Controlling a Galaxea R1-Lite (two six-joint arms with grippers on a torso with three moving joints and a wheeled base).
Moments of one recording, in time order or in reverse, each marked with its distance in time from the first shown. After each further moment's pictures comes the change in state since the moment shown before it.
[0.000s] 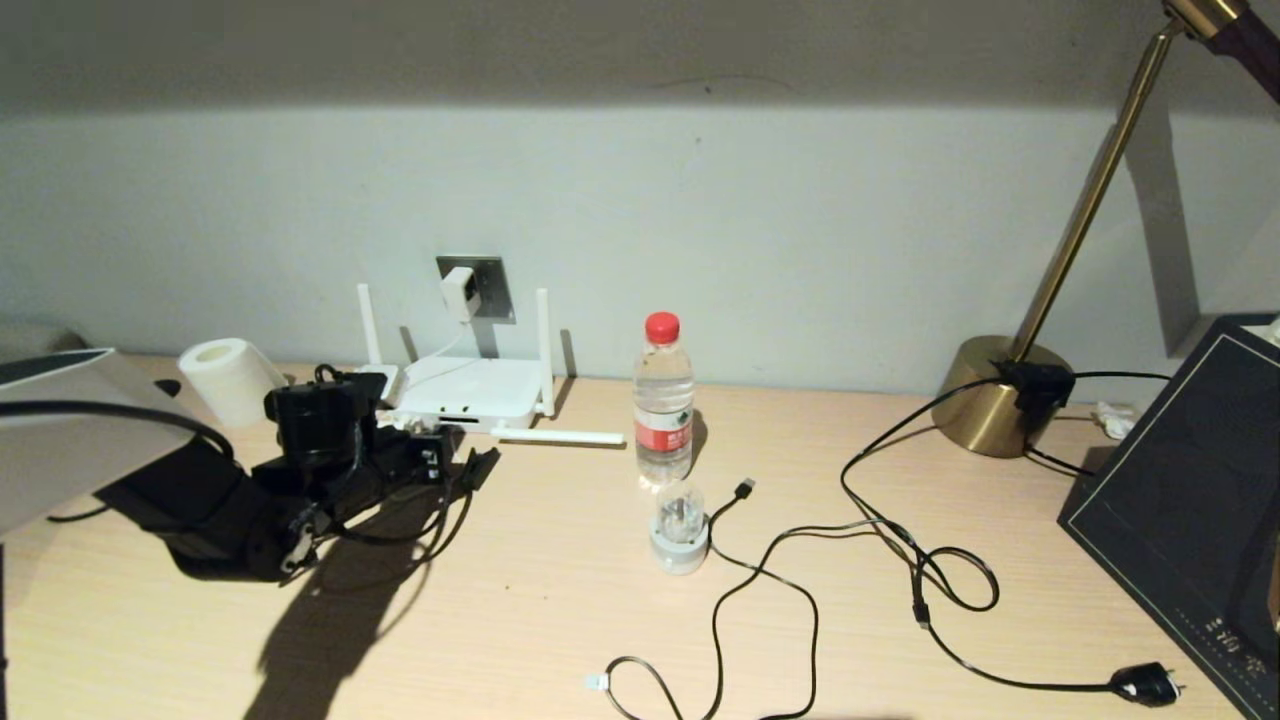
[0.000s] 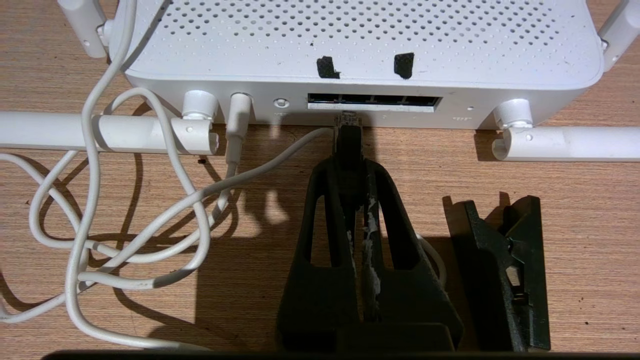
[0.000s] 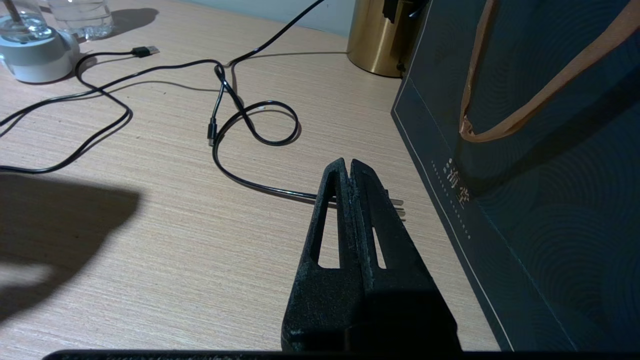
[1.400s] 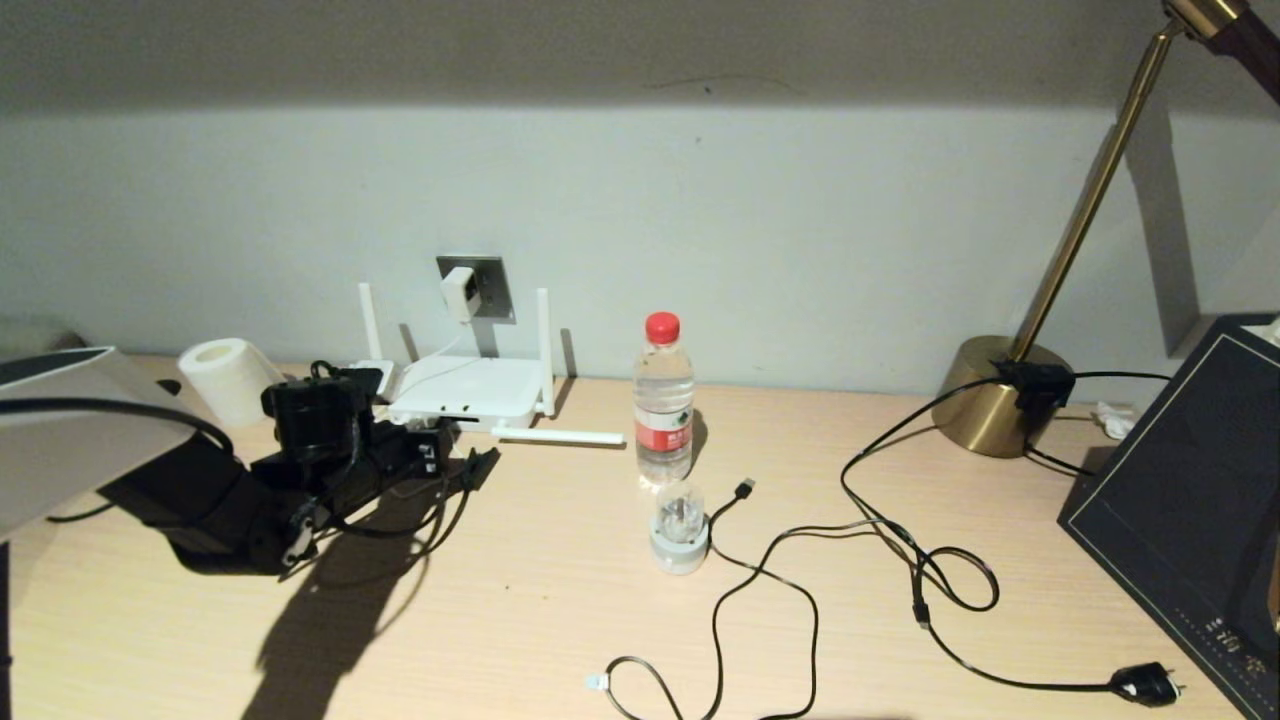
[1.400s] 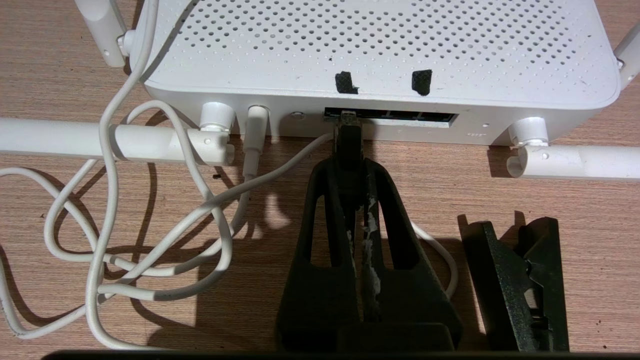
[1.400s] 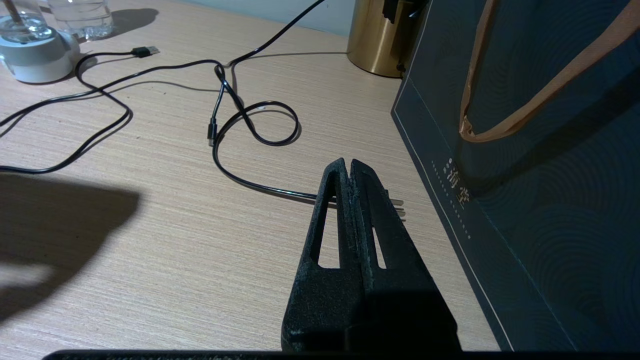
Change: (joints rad) left arm 0.011 0.013 -0.028 0.000 -0.002 -0.005; right arm 0.000 0.000 0.000 0.000 0.000 0.000
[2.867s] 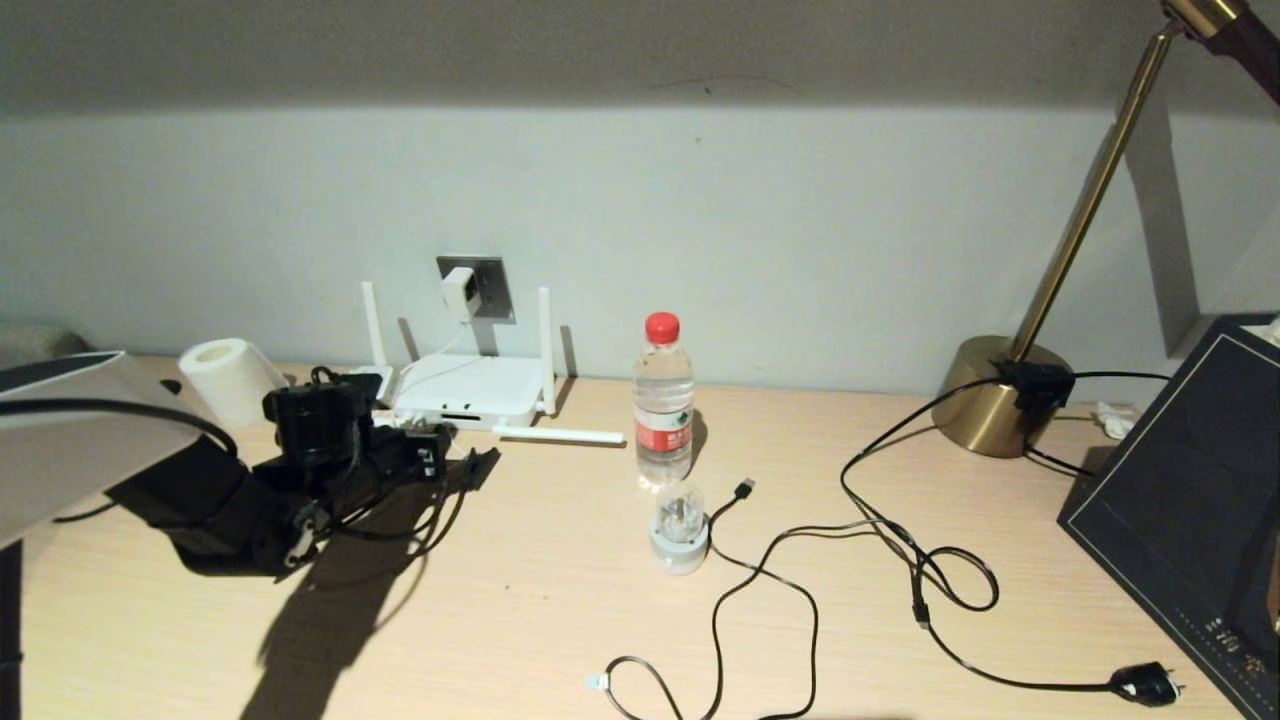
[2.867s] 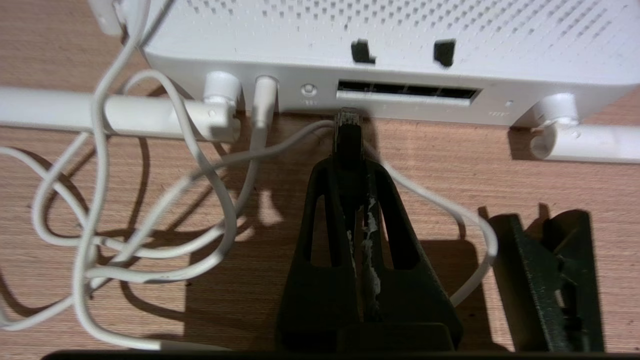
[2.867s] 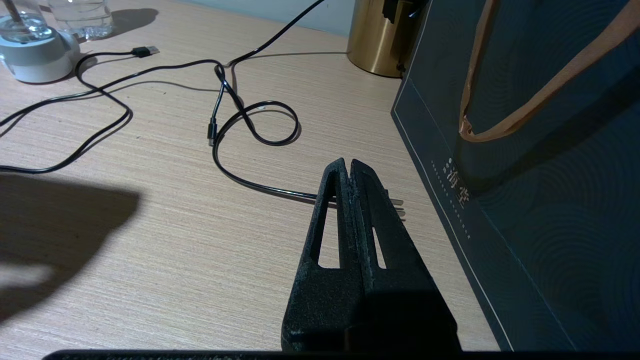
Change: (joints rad) left arm 0.013 0.026 -0.006 0.001 -0.013 -0.004; right arm 0.000 0.000 0.000 0.000 0.000 0.000
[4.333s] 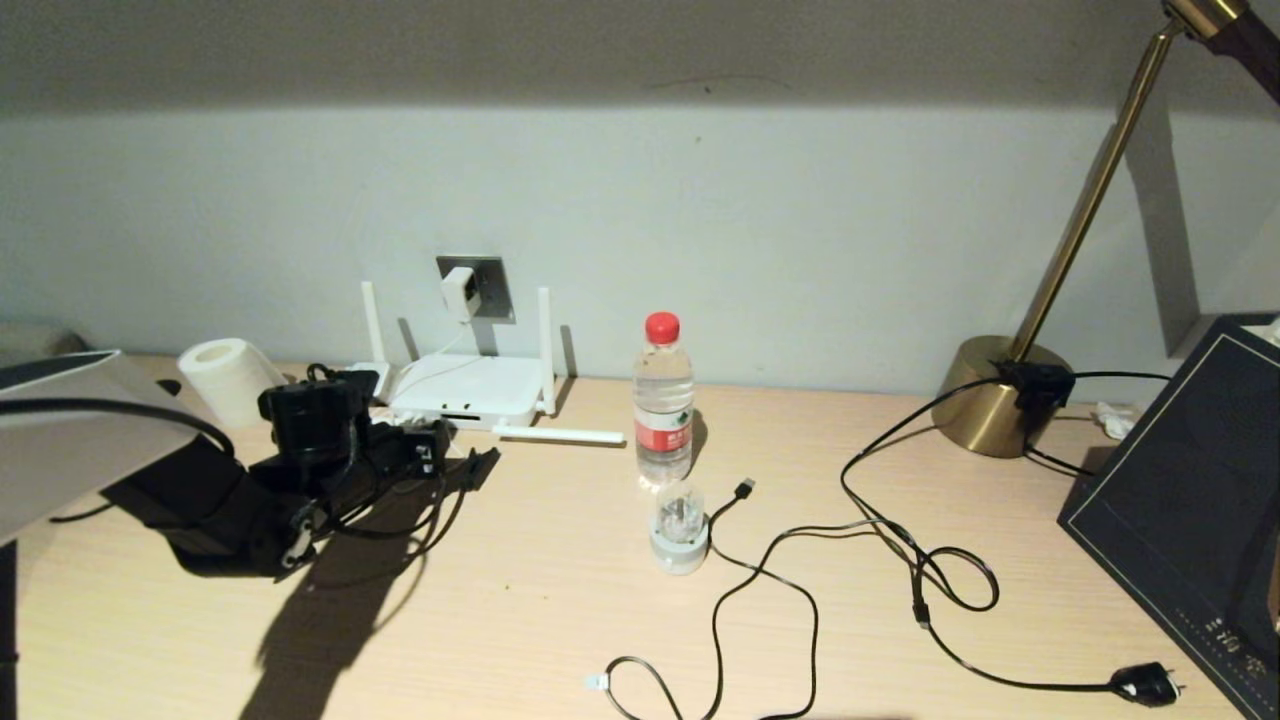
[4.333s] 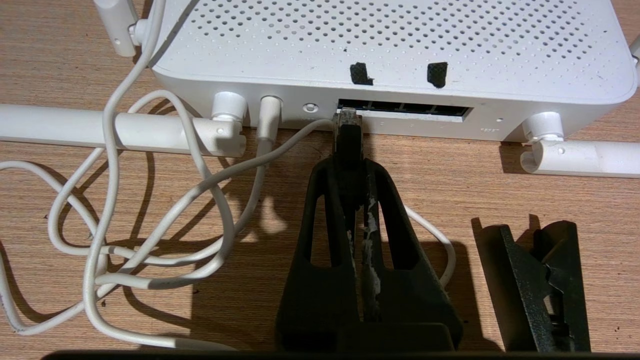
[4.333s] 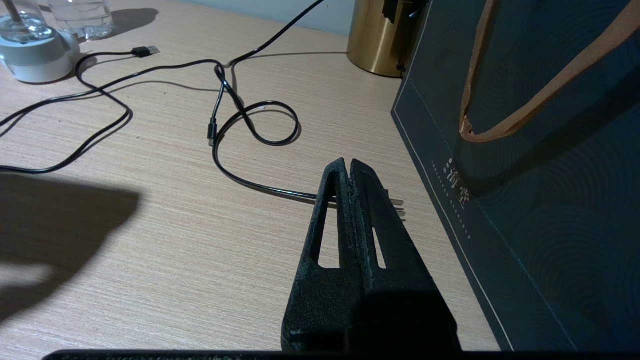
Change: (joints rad) left arm 0.000 -0.011 0.007 -0.023 0.000 0.000; right arm 0.000 0.000 0.000 0.000 0.000 0.000
